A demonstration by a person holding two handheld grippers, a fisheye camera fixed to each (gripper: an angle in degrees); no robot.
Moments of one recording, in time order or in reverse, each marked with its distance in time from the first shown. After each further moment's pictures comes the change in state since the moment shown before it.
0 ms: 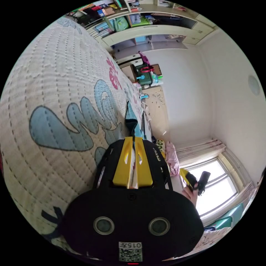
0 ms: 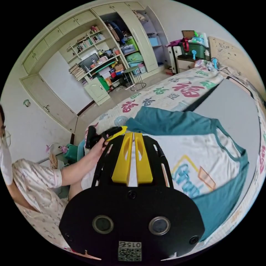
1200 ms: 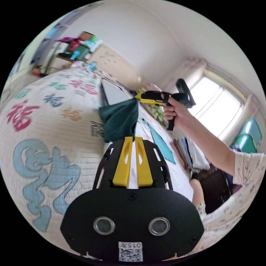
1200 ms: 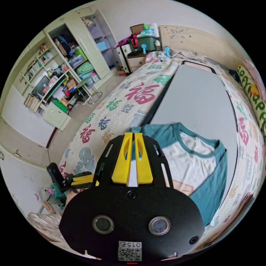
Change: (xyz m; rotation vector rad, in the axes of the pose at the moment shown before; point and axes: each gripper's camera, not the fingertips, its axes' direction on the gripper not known) left arm 0.242 -0.070 0.336 -0.547 0.050 0.766; right arm 0.163 -0.091 0.035 0.070 0.322 0.390
